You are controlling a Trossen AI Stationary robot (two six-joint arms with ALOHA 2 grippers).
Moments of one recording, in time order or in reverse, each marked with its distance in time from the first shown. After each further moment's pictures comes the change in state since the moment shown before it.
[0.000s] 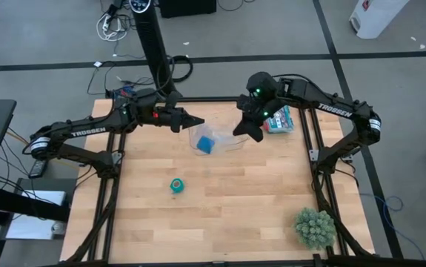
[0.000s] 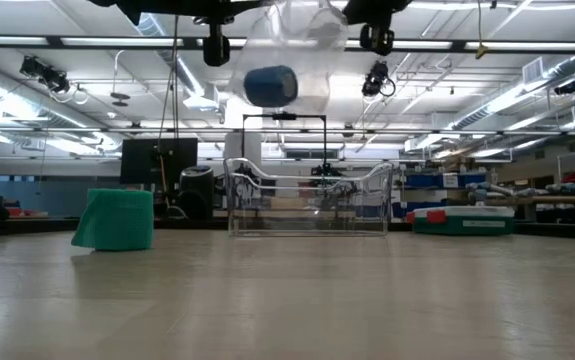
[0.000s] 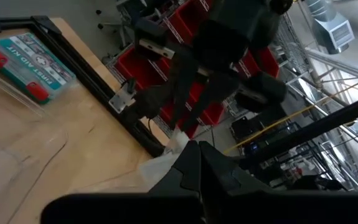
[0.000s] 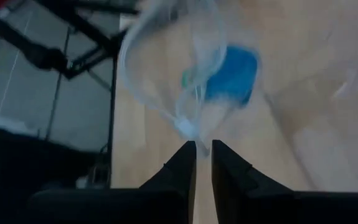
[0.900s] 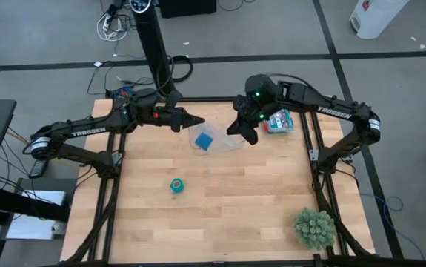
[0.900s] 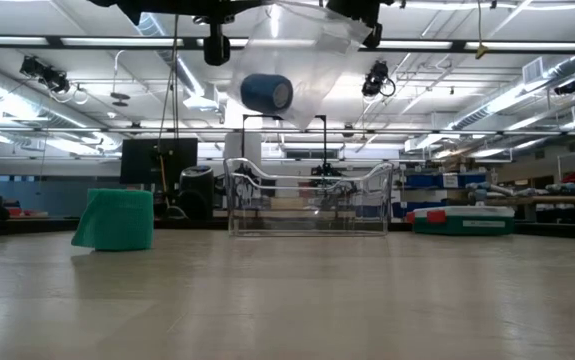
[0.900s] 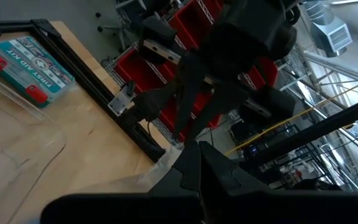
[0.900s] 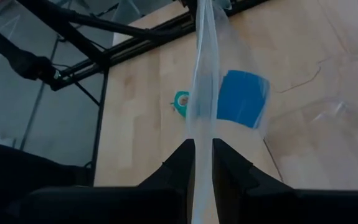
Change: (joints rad) left arm -0.001 0.001 0.000 0.012 -0.009 -0.006; right arm 0.047 0.008 0.000 0.108 0.098 0.001
